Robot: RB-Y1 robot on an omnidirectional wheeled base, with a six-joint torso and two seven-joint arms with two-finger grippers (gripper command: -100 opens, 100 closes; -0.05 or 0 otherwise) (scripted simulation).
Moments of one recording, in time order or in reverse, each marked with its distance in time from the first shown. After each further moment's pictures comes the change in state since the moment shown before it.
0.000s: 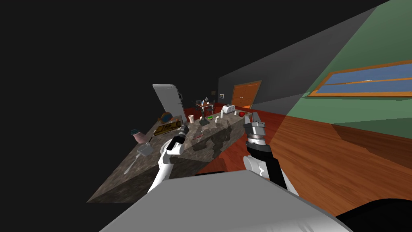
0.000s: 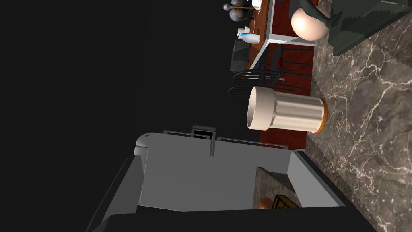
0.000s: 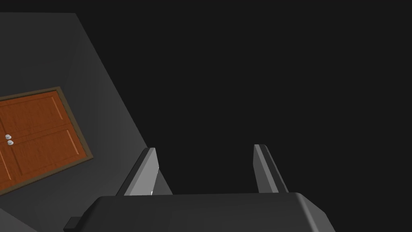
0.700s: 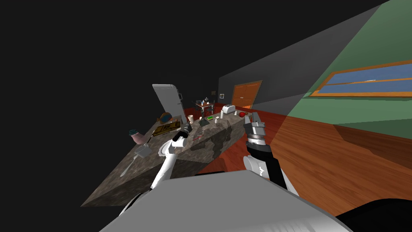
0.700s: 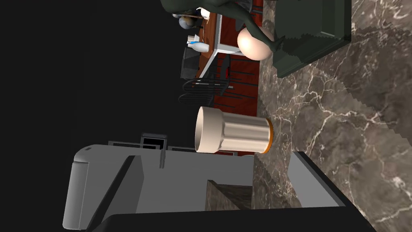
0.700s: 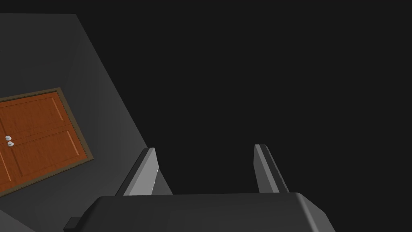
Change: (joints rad) left arm -0.175 0.004 -0.003 0.168 0.043 0.197 0.056; right arm 0.000 0.000 0.000 0.000 0.000 0.000 0.000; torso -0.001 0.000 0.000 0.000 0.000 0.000
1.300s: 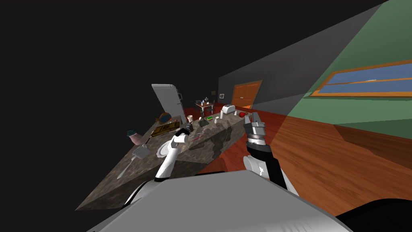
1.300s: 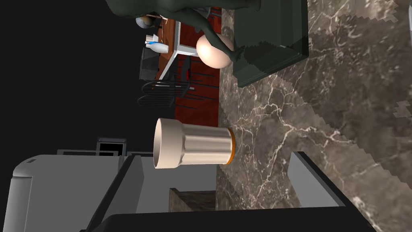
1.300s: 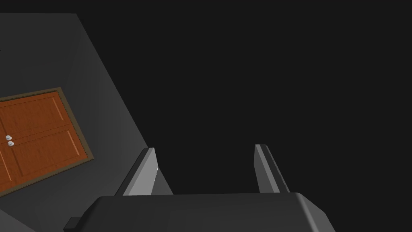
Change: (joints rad) left arm -0.112 0.009 0.003 0.107 0.030 0.163 0.044; right arm 0.000 0.000 0.000 0.000 0.000 0.000 0.000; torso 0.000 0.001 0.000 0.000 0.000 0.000
